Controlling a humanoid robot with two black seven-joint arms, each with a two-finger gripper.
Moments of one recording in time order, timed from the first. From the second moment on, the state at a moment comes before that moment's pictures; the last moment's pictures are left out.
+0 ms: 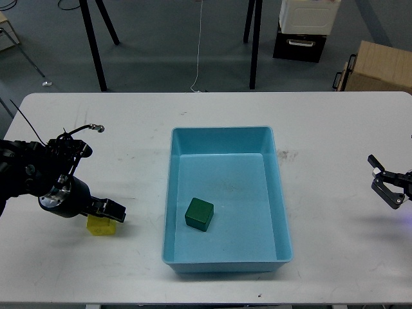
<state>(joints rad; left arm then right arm) -1.41 0.56 0.67 -1.28 0.81 -0.49 0.02 -0.19 -0.52 1.45 1.40 0.48 0.49 -0.28</state>
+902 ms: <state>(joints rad) -1.49 0.60 0.62 -1.35 0.89 -0.49 0.08 -0.19 -0.52 1.44 1.40 0.47 0.49 -0.28</state>
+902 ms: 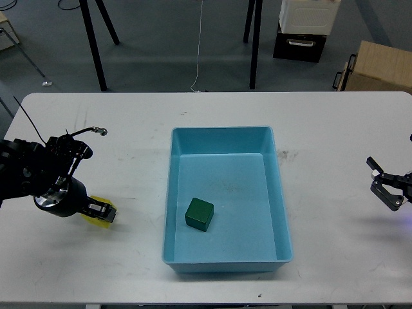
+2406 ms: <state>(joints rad) -1.60 0.18 0.32 -1.13 0.64 -0.48 -0.25 -0.16 -0.51 1.45 1.40 0.46 0.49 -0.28</state>
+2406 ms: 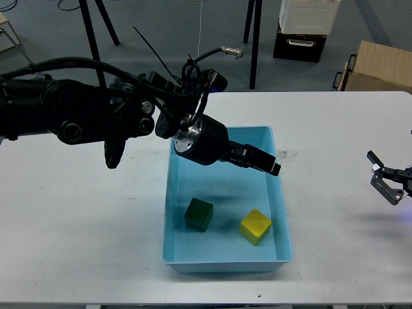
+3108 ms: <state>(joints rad) -0.51 0.18 -1.43 -1.19 0.47 -0.49 -0.26 -0.03 -0.40 1.47 1.30 0.27 0.49 -0.26</state>
